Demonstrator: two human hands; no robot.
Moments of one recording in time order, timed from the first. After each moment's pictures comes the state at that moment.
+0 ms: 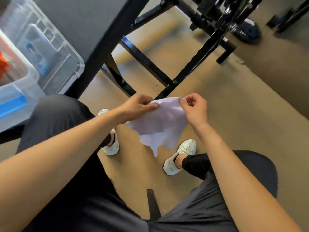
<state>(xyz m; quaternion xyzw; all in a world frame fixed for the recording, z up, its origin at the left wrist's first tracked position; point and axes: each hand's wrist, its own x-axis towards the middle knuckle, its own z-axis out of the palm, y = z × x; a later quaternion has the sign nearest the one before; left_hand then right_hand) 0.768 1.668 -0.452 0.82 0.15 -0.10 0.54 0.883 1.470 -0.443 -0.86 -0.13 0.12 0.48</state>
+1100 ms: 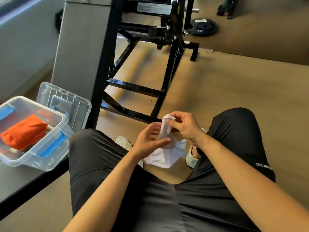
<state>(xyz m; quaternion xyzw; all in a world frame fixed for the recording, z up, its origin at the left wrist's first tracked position) 0.657 1.575 -0.429 0.81 0.09 -0.08 0.57 0.749 1.405 -0.413 -0.70 -0.13 0.23 0.66</state>
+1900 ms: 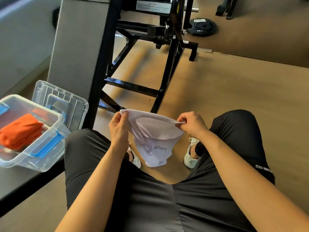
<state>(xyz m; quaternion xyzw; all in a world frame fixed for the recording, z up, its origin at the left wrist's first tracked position) 0.671 1.617 -0.405 0.62 0.29 0.19 0.70 0.780 1.382 -0.431 -0.91 -0.15 0.15 0.35</state>
